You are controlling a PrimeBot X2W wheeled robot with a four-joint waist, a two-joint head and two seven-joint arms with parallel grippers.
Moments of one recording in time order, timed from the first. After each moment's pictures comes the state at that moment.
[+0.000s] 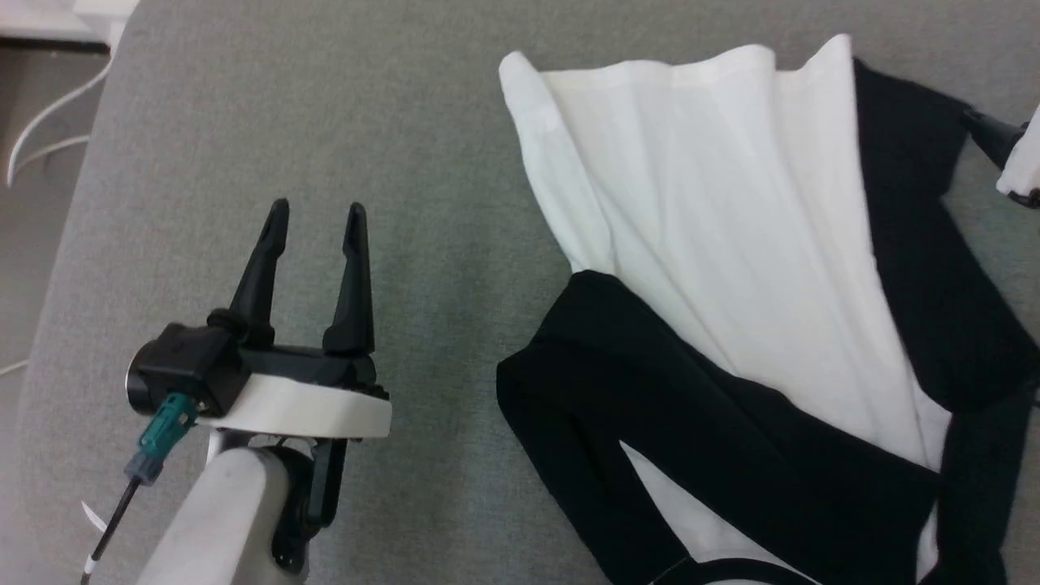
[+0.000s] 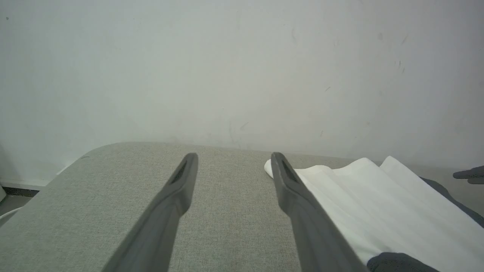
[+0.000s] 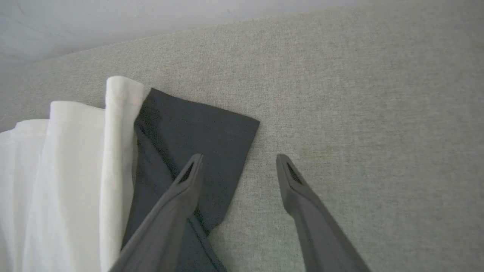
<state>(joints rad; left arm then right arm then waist) -0.26 0.30 -0.31 -0.09 -0.45 0.19 -0.26 -0.88 -0.28 -0.27 0.65 0.26 0.13 0.70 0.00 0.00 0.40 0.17</state>
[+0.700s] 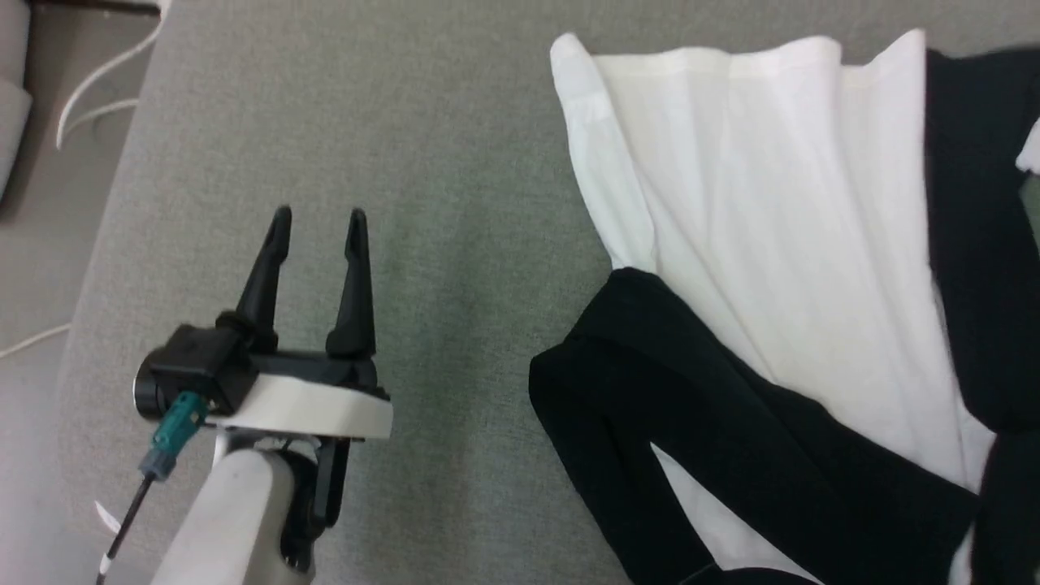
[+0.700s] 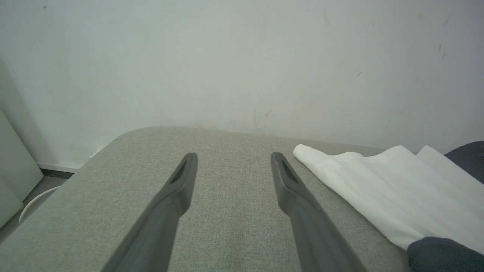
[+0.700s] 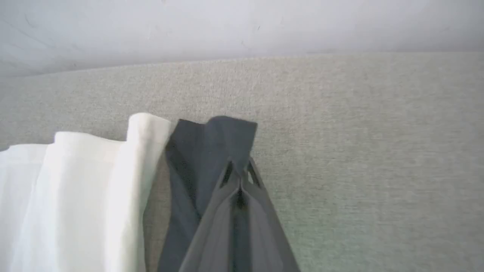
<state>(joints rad) -0.26 0.24 -0.27 -0.03 -0.40 0.15 -0.26 -0.92 -0.27 -0.31 0.65 0.14 0.13 0.64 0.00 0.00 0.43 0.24</state>
